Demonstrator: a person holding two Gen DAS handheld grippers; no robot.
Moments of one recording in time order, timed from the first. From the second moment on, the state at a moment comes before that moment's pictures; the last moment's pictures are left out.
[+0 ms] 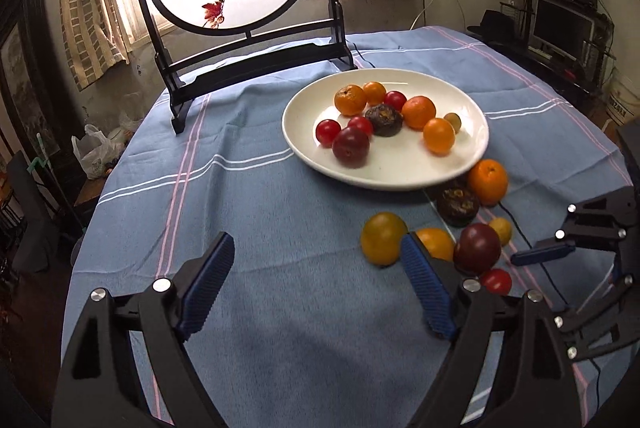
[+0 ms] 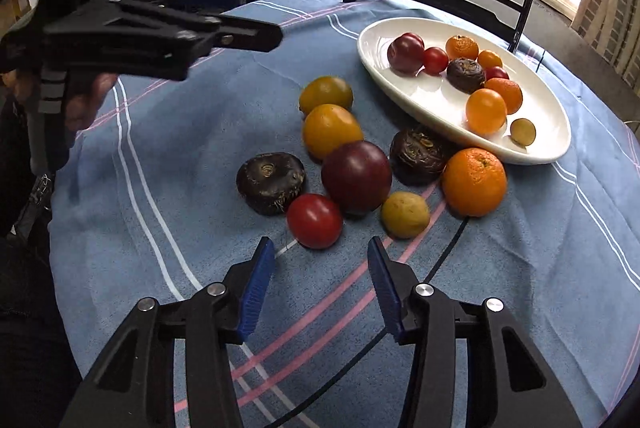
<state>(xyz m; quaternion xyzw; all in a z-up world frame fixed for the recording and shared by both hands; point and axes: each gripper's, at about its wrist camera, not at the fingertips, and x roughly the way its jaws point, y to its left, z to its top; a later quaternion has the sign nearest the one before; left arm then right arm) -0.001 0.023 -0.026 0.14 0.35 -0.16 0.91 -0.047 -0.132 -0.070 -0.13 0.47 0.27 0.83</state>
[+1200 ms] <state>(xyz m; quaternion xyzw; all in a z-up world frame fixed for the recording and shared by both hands) -0.033 -0.046 -0.081 0.17 0.41 -0.25 0.86 -0.062 -0.179 -0.066 -0.07 0.45 0.23 0.86</state>
